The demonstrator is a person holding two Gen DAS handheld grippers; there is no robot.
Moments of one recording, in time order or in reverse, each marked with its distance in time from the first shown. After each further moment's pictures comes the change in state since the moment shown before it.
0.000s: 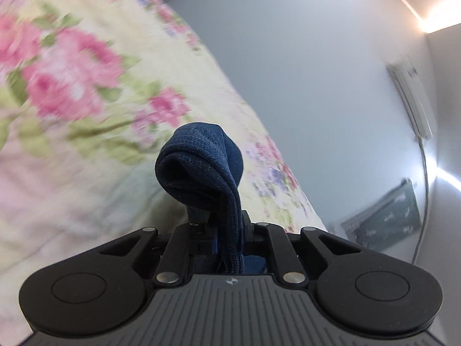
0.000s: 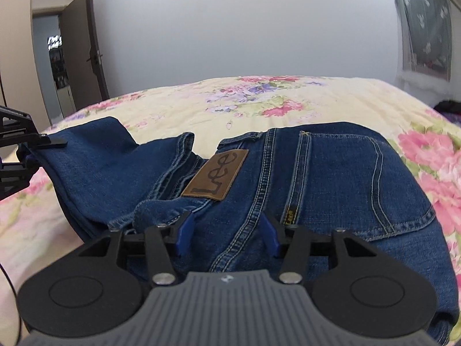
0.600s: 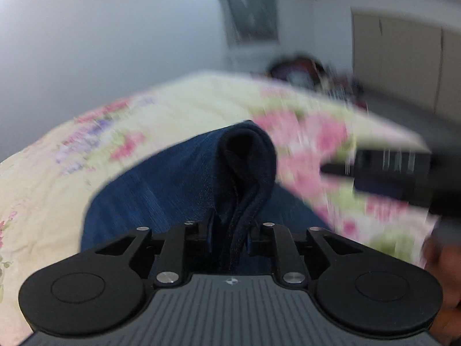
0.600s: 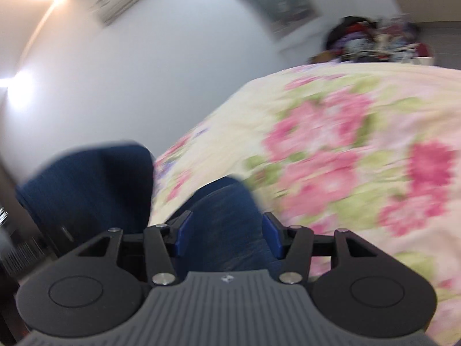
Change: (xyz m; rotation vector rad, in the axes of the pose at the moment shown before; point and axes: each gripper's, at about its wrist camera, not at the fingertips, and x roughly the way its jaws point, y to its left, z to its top) left arm 0.058 -0.201 -0.271 1.364 0.419 -0.097; right arm -0.109 -0.141 -0.005 0.691 -0.231 -0.228
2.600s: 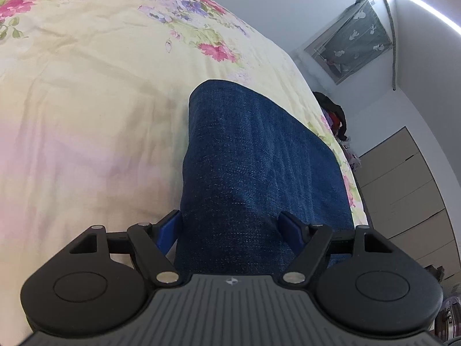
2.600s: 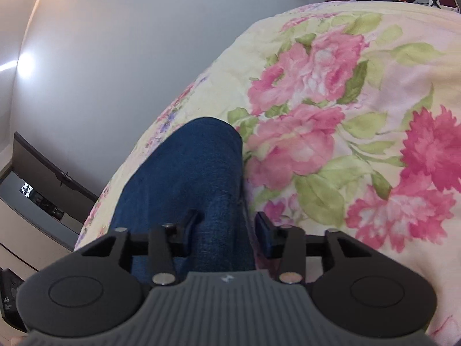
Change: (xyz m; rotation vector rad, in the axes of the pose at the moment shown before) left arm -0.025 0.166 -0.081 -0.920 0.047 -0.303; right arm 0.047 -0.065 0.020 0.014 0.304 0.178
